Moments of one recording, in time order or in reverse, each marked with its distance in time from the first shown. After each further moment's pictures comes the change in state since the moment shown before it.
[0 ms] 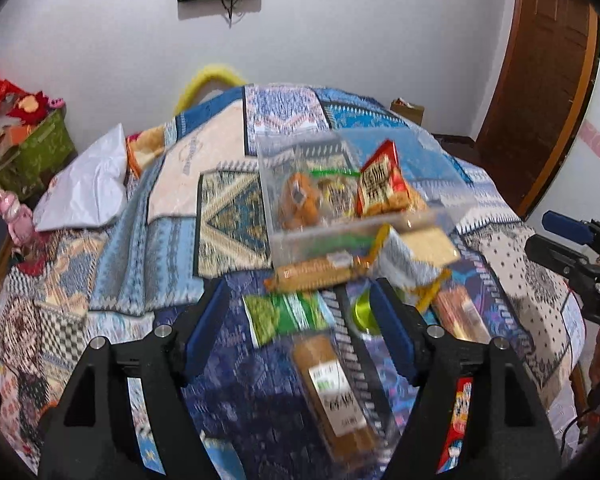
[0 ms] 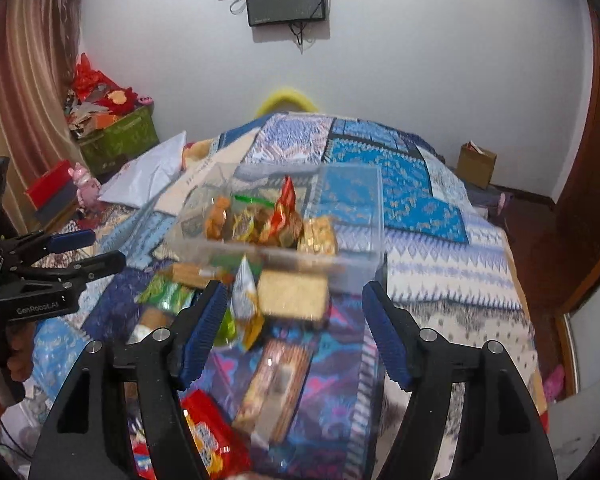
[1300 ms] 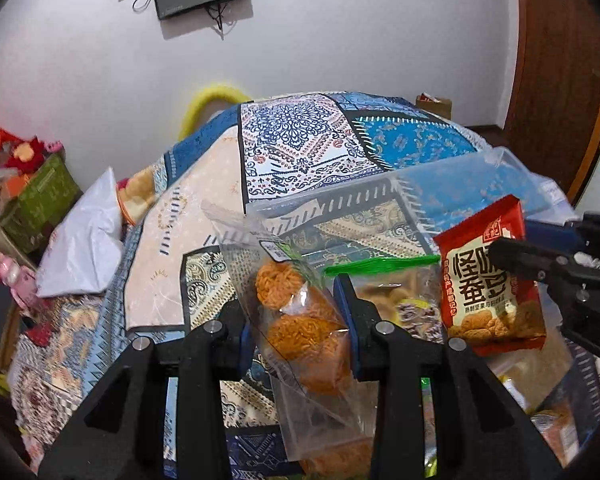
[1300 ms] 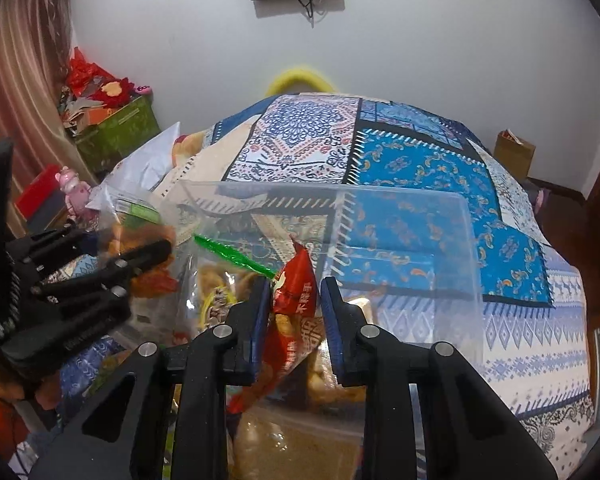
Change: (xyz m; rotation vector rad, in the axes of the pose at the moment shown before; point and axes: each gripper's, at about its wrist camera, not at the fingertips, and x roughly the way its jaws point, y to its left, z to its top) left arm 0.141 0.000 0.095 0.135 -0.051 0.134; right arm 0.137 0.004 0.071 -0.008 0.053 0.073
